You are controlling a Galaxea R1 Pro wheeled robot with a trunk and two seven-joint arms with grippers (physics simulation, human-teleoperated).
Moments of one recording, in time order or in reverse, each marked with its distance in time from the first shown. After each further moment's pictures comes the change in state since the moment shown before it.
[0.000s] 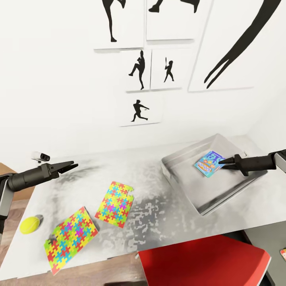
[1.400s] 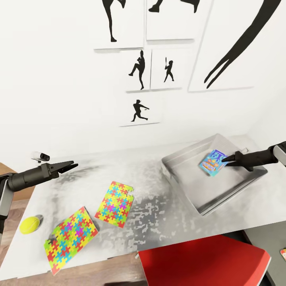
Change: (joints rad) left arm 0.000 0.000 0.001 0.000 0.001 0.000 0.000; right arm -0.032 0.005 -0.006 -0.060 -0.004 0.000 -0.216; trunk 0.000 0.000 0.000
